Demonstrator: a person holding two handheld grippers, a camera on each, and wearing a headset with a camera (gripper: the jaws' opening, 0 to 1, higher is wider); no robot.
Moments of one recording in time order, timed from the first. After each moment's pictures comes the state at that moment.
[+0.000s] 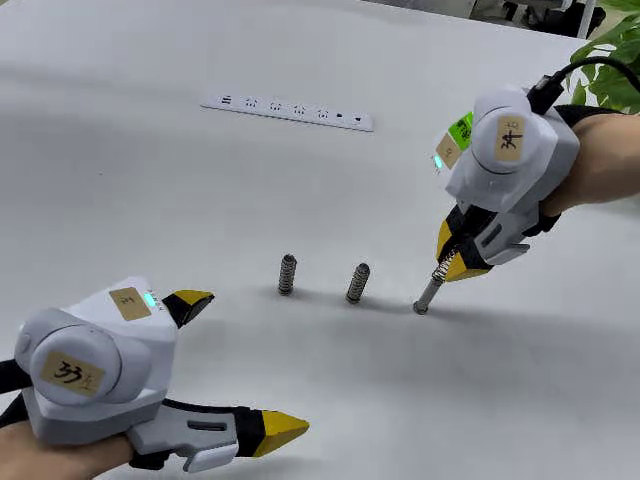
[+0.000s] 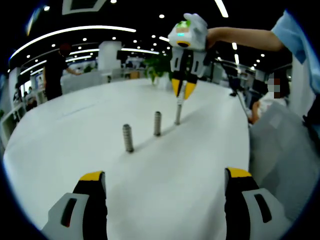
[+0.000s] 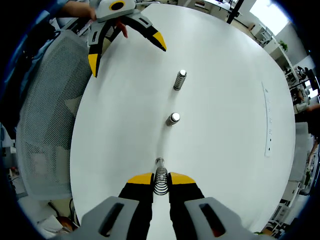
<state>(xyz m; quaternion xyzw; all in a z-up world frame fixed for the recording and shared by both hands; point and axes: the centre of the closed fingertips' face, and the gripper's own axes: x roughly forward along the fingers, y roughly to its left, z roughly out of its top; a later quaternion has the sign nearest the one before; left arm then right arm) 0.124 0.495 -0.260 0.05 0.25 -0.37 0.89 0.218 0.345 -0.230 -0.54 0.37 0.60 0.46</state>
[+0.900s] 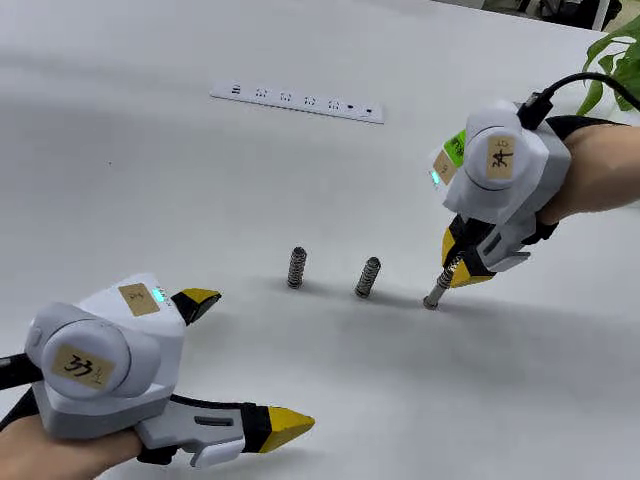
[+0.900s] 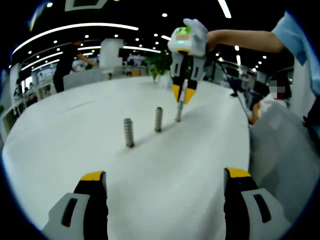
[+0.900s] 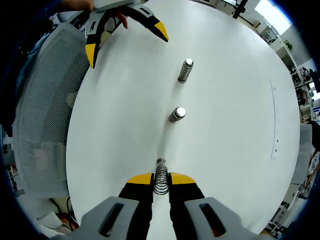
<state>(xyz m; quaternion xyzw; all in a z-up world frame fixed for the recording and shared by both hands) 0.120 0.499 -0.267 0.04 0.26 -0.37 0.89 0.224 0.342 -0.260 -0.55 0.38 0.60 0.44</state>
